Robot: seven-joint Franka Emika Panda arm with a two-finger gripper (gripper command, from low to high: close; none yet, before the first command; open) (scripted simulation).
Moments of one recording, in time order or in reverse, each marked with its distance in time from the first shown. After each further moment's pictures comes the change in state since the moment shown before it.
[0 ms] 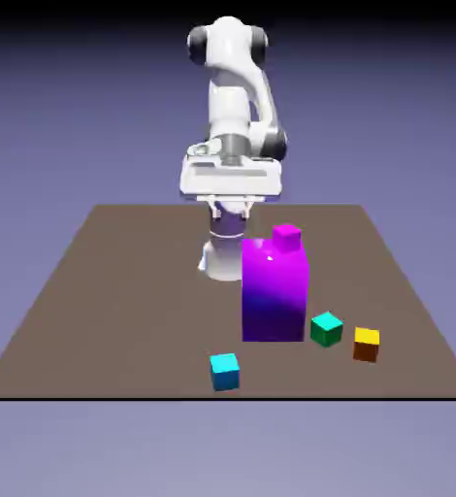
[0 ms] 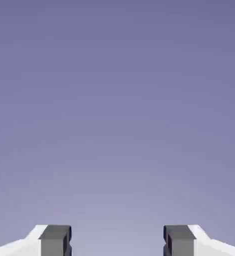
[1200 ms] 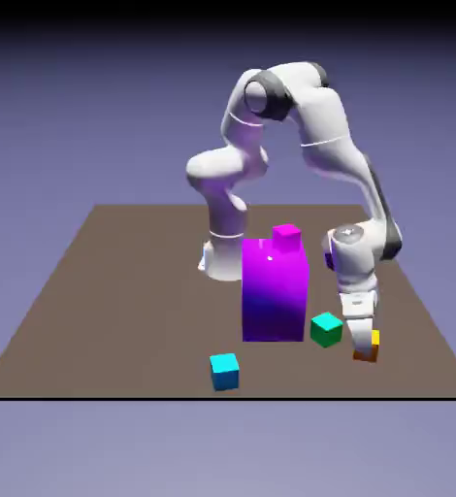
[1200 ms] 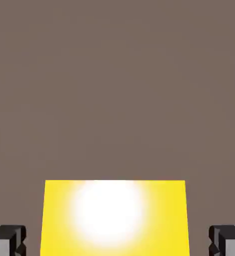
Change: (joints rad) arm 0.565 1.046 0.144 0.452 0.740 0.004 -1.262
